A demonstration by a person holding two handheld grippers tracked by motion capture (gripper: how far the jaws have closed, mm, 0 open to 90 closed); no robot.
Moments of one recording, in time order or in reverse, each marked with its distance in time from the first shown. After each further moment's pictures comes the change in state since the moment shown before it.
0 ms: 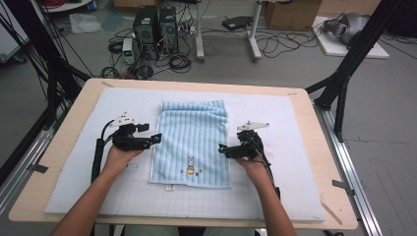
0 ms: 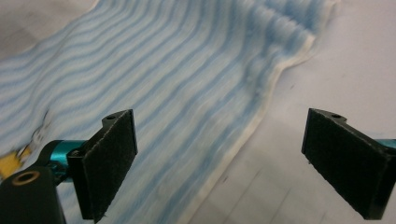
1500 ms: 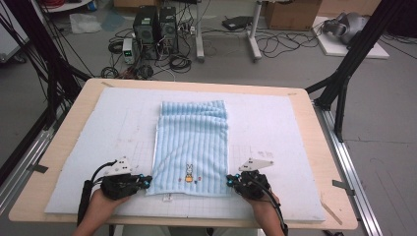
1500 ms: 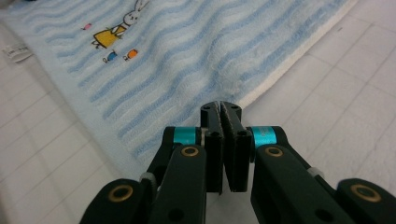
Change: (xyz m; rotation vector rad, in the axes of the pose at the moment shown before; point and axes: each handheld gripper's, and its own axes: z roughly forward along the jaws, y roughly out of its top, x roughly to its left) left arm -0.076 -0.068 -0.069 0.235 -0.120 0.103; right arm 0.064 -0.070 -0.058 0.098 0.068 -0.054
